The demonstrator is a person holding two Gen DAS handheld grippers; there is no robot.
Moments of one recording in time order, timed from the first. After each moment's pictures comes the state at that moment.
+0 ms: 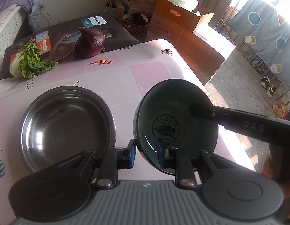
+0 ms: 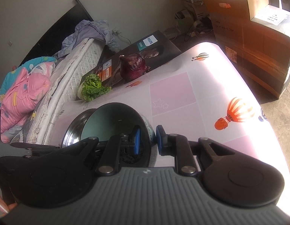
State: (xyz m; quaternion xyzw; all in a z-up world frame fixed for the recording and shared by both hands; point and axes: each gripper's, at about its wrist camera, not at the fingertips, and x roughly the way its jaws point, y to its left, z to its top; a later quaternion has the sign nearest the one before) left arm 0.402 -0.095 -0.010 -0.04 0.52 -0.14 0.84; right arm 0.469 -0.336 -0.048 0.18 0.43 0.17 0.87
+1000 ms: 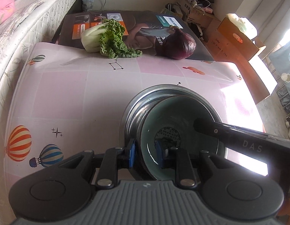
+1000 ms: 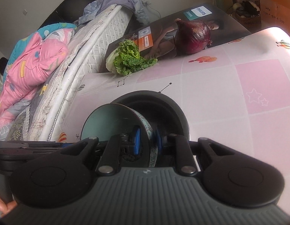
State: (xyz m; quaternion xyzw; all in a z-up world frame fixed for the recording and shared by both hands) left arm 0.420 0.059 -0.041 -0.12 0.53 -0.02 0.84; right arm 0.530 -0.161 -0.087 0.14 0.48 0.24 0.83
